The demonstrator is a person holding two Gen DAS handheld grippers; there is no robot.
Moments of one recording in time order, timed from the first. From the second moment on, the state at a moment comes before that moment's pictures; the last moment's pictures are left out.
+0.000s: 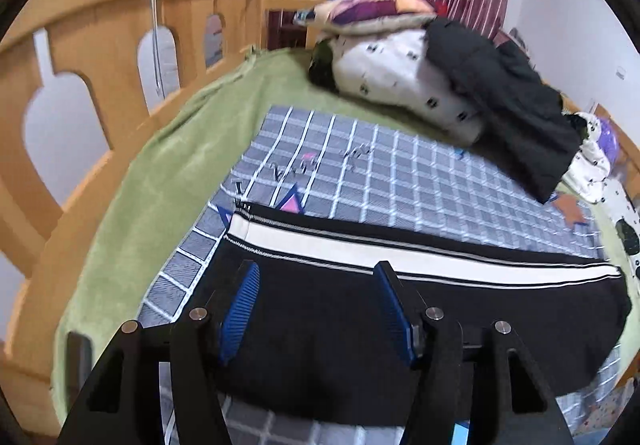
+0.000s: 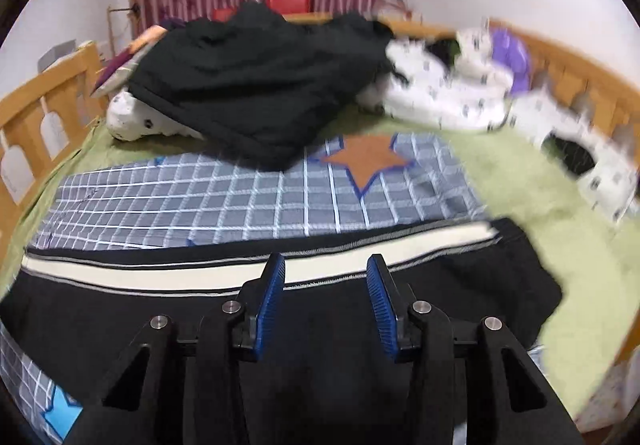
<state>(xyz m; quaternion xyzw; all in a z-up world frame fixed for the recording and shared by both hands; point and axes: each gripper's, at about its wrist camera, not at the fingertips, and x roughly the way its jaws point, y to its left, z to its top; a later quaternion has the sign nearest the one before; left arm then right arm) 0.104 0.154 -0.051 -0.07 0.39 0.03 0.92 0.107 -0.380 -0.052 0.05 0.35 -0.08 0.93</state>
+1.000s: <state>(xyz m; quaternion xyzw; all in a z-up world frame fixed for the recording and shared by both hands) 0.070 0.264 -0.208 -0.29 0.40 -0.01 0.87 0.081 -0.259 -0.114 0.11 0.38 0.04 0.92</state>
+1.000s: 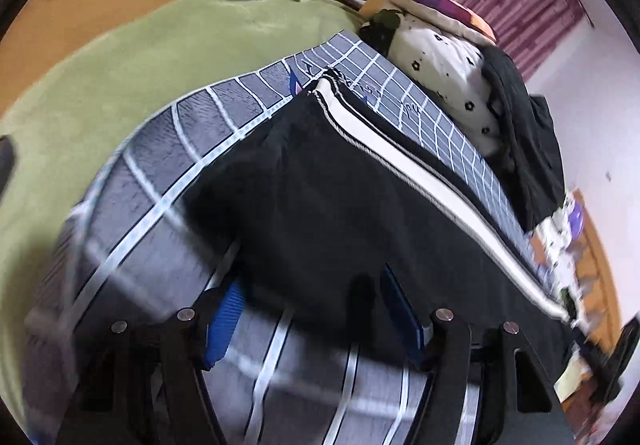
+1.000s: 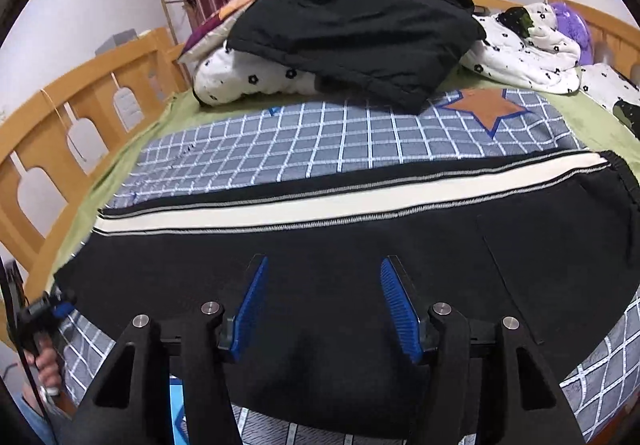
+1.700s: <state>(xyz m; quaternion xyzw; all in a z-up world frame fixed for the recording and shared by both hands) 0.099 0.137 -0.111 0.02 0.32 0.18 0.93 0.064 -0.315 -0.113 0.11 0.37 -0.03 0.92</state>
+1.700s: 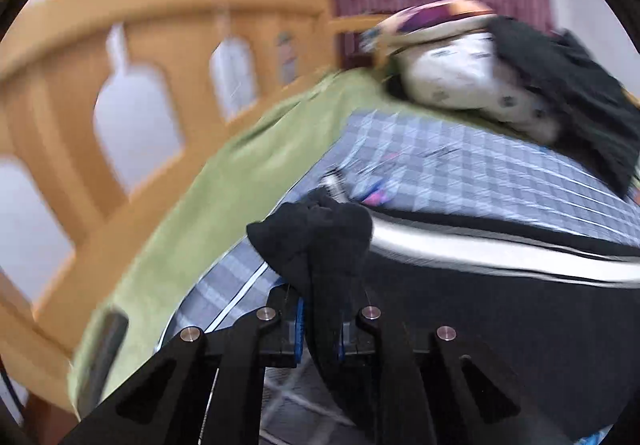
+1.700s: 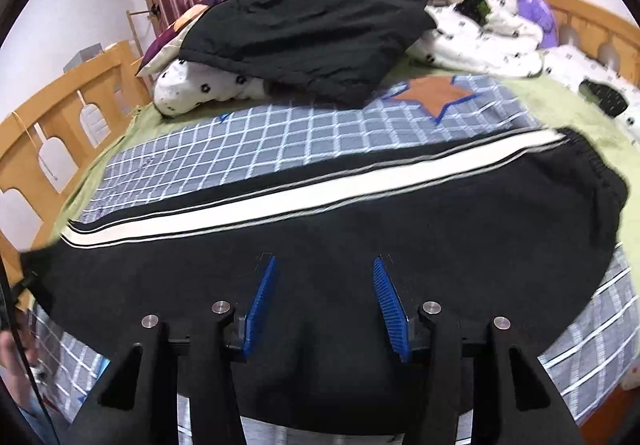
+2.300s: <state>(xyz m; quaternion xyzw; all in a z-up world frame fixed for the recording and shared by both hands) 0.057 -0.256 -0.160 0.16 0.35 -0.22 0.90 -0.008 -0.480 -0.121 0.19 0.30 -0.17 0.92</state>
